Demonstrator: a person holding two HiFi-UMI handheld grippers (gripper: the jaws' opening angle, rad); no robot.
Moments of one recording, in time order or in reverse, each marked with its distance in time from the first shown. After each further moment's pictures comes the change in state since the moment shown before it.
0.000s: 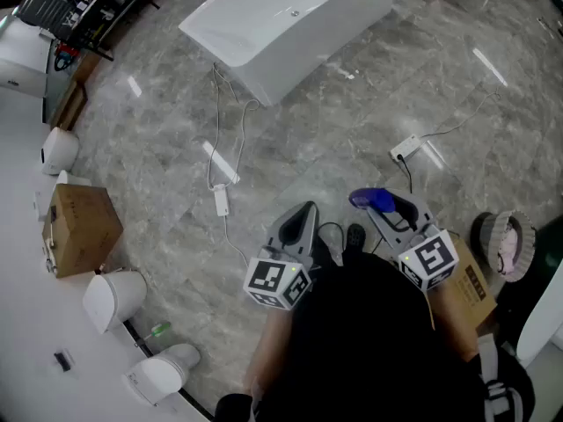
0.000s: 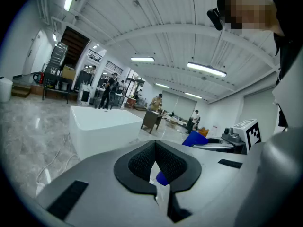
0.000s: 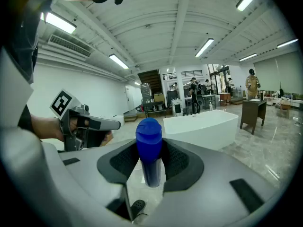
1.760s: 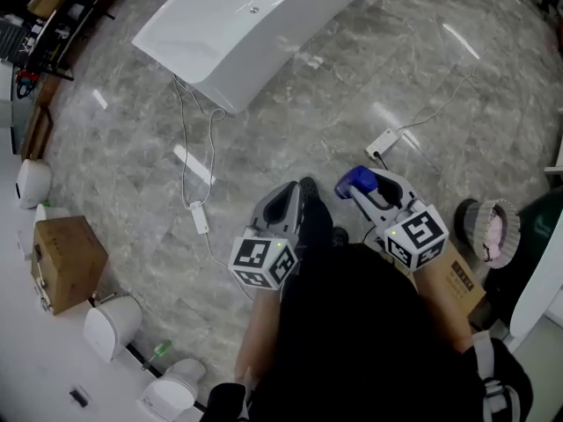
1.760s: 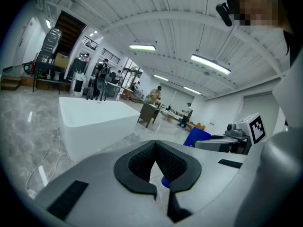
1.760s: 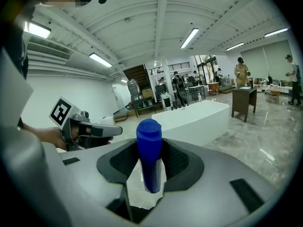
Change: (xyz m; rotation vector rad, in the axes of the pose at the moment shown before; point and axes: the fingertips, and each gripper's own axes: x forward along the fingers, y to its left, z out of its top) left arm 0.154 0.056 0.020 -0.030 0.105 -0.070; right arm 0.081 -0.125 0.007 0.149 0.081 -0.095
